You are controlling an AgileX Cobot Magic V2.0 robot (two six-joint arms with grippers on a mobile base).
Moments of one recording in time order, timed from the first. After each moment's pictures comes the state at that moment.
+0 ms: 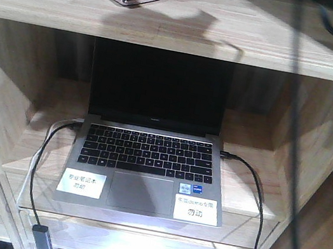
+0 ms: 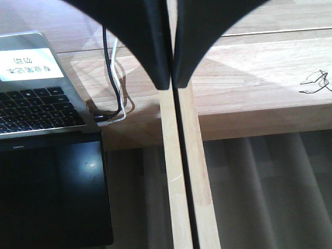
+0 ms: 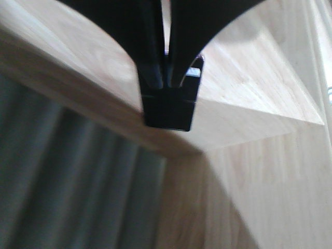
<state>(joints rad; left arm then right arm) -0.01 -0.01 0.03 0.06 0.19 0.04 0.46 1.39 -1.51 0.81 0.42 -0.90</state>
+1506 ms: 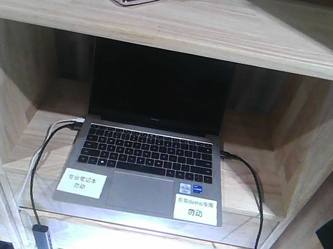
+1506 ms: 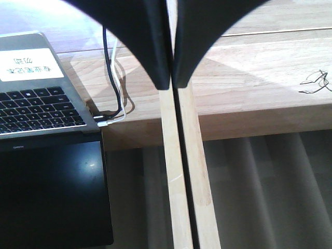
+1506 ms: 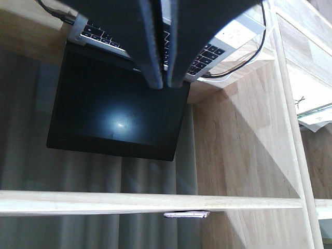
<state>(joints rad) -0.01 -0.01 0.03 0.06 0.19 0.04 0.46 0.23 -0.25 0.99 0.14 -0.93</state>
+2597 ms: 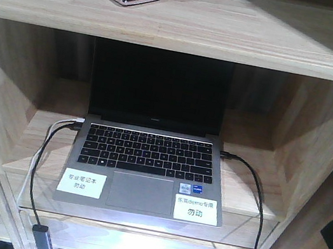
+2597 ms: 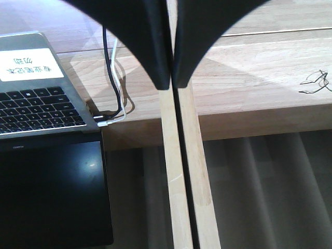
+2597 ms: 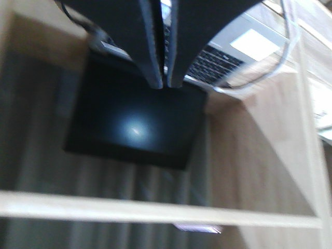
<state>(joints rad) -0.01 -0.01 0.03 0.06 0.19 0.04 0.46 0.23 -0.25 0.40 0.14 -0.40</state>
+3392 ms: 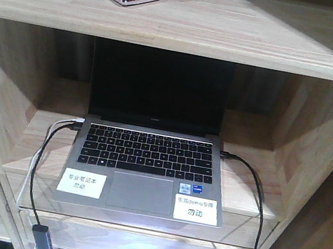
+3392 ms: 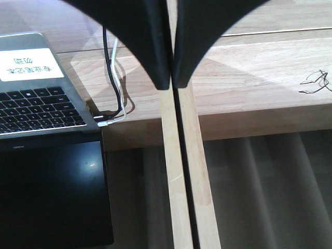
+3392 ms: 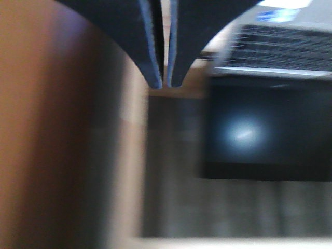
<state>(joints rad) -0.01 -0.01 0.03 0.06 0.19 0.04 0.03 0.05 -0.06 0.09 0.09 -0.08</state>
